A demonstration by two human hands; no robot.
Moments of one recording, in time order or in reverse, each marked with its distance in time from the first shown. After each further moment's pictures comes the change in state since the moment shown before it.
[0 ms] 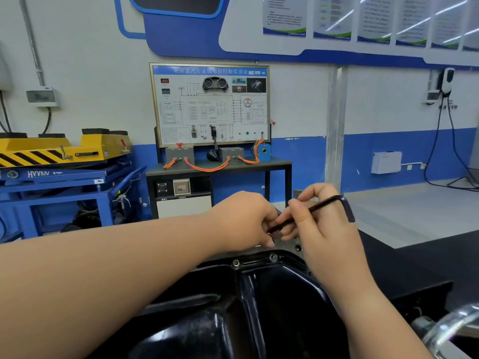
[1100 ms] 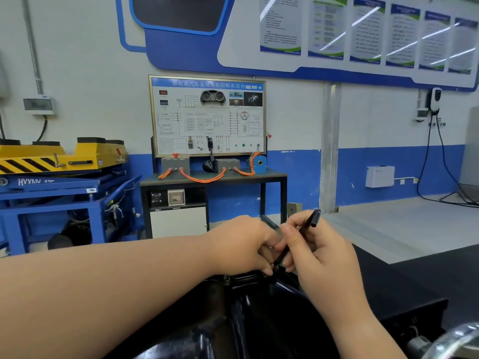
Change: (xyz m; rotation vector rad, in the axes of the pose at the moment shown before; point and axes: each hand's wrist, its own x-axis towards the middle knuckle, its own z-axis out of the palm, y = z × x) left_hand 0.009 -0.007 0.021 -0.155 -0.087 0.135; right_hand -0.008 0.012 -0.004 -0.049 -0.002 -0.078
